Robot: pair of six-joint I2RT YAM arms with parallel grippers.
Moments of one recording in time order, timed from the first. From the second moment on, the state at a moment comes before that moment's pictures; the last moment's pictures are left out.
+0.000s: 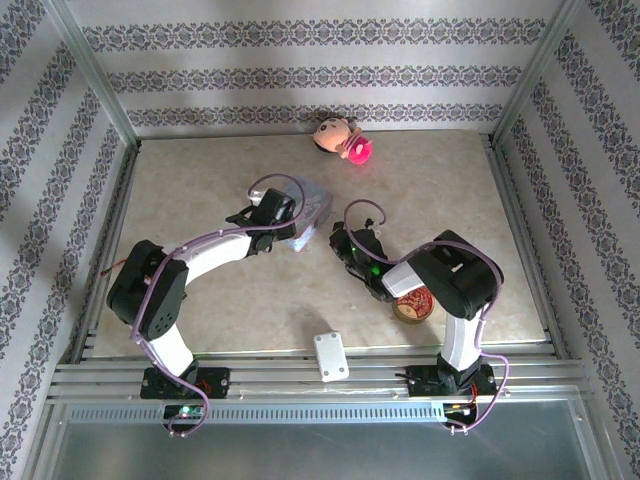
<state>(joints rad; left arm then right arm) -0.53 1.70 1.07 -0.31 -0.31 -0.70 0.63 1.86 0.60 0.85 0.12 1.33</state>
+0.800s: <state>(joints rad) -0.46 1.57 0.99 -0.28 -0.25 -0.76 0.59 1.46 0.47 0.47 0.08 1.00</state>
